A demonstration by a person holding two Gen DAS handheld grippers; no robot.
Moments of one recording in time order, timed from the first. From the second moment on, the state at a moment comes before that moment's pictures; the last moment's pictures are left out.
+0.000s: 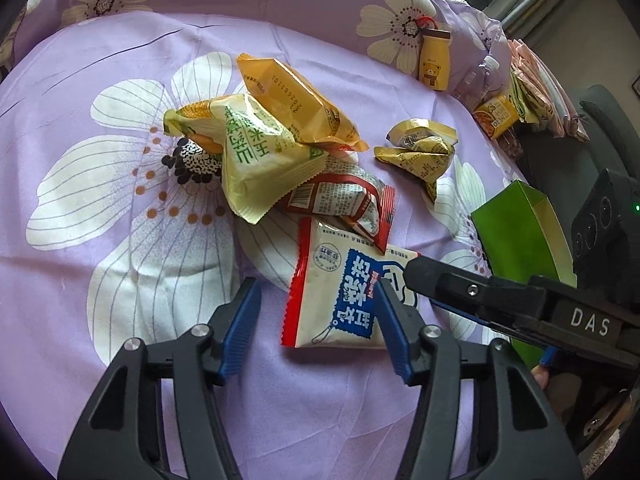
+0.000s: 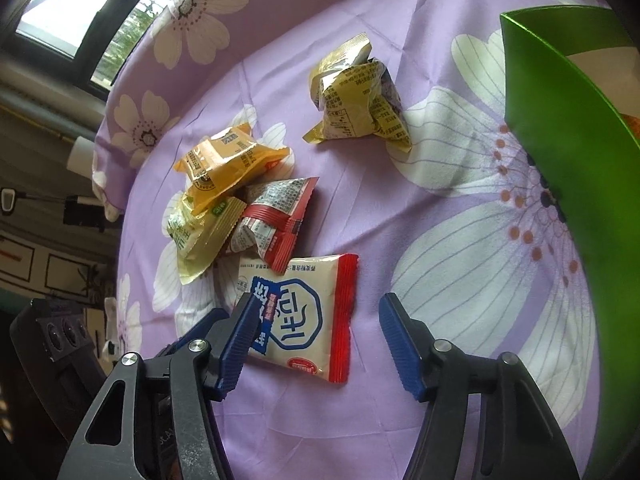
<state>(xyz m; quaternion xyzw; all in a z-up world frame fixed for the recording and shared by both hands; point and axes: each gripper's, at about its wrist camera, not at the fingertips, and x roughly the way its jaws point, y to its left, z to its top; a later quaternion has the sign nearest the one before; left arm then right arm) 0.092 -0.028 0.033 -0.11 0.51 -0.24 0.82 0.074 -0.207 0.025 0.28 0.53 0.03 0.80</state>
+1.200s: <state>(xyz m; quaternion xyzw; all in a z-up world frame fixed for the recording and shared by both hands) -0.016 -0.086 0.115 -0.09 0.46 -0.30 0.83 -0.019 -0.189 0.122 0.17 0.45 0.01 0.88</state>
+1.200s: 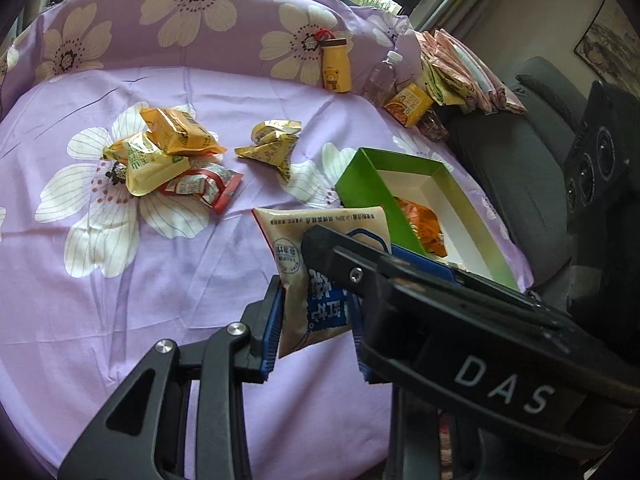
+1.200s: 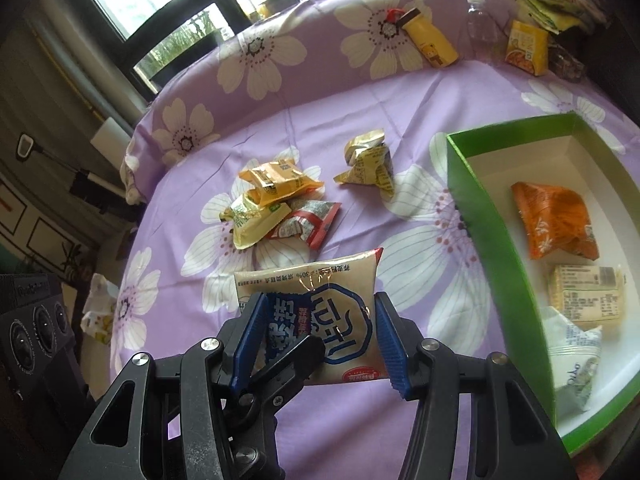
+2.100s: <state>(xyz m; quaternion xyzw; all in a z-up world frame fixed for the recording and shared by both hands) -0.034 -0.204 0.138 -0.03 0.44 -0.38 0.81 -0.067 -0.296 0.157 0.21 0.38 -0.07 0.90</state>
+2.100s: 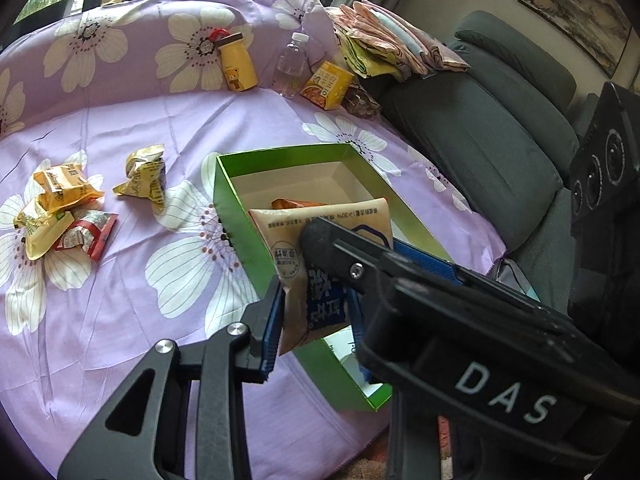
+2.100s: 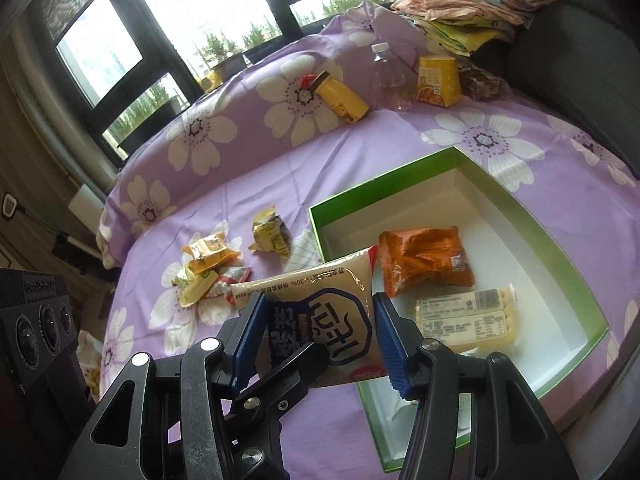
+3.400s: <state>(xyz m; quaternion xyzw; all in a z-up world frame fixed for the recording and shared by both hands) 0.005 -0.328 0.082 0.03 0.52 -0.40 0.76 -0.038 -0.424 0.097 0.30 0.44 -0.12 0.84</state>
